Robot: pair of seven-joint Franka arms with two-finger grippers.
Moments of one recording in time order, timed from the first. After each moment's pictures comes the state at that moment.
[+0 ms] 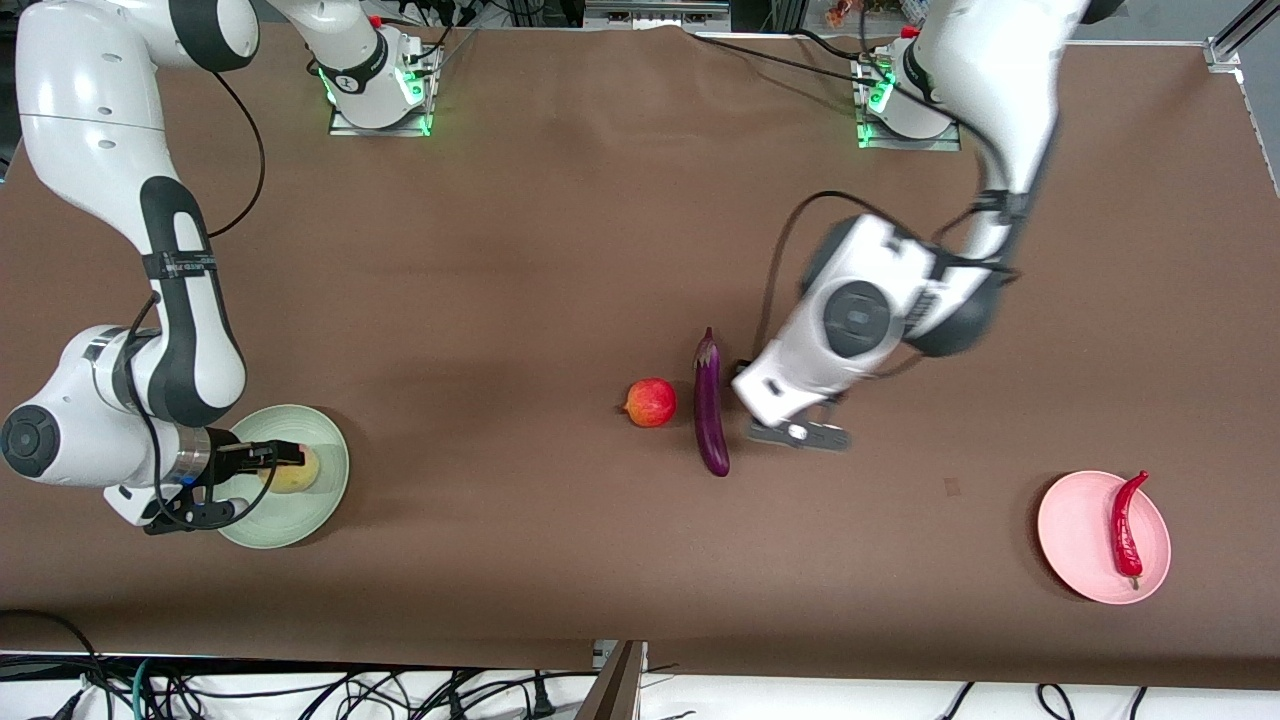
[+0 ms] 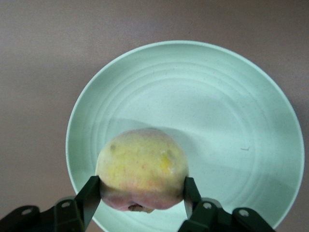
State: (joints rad) left arm -0.39 0.67 -0.16 -1.44 0.04 2.07 -0.43; right arm -0.04 0.86 -0.04 -1.26 0.15 2.03 -0.32
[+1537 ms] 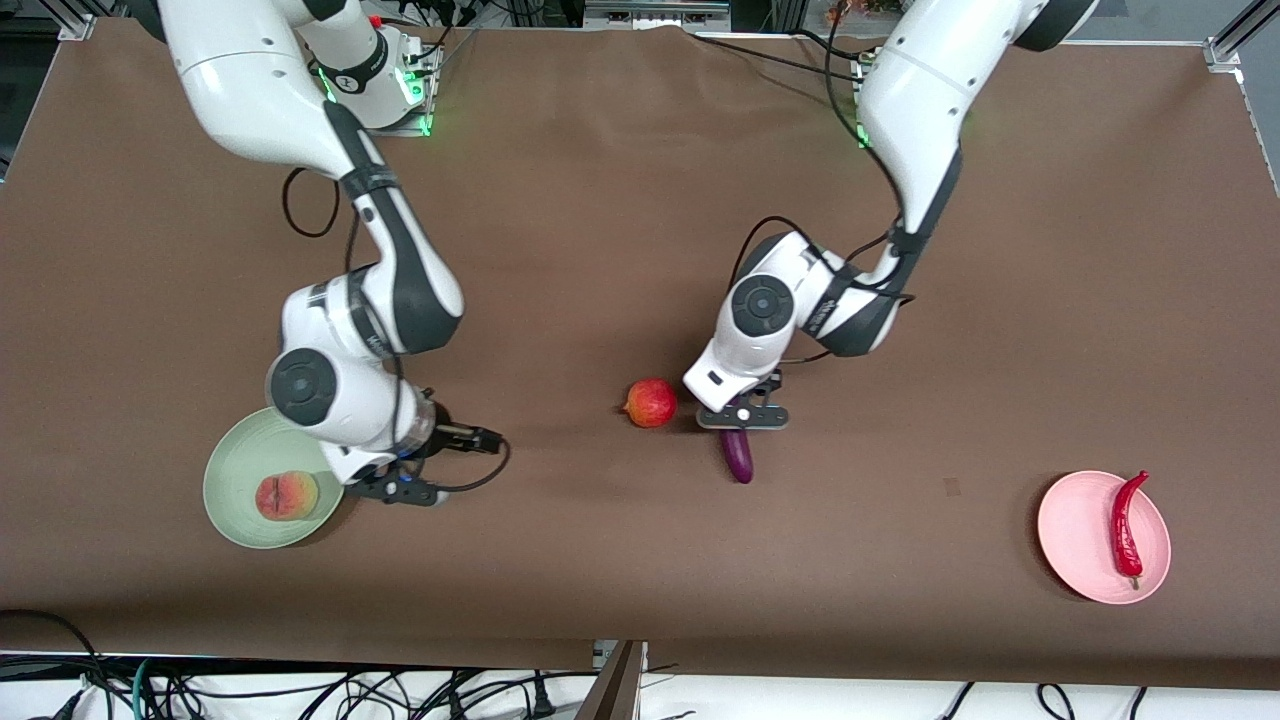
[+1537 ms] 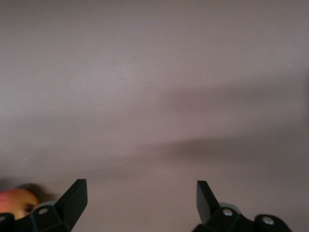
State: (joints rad) left arm -0.42 0.70 -0.13 -1.55 0.12 2.22 -0.64; right arm 0.37 0.78 0.00 -1.25 0.15 2.08 0.49
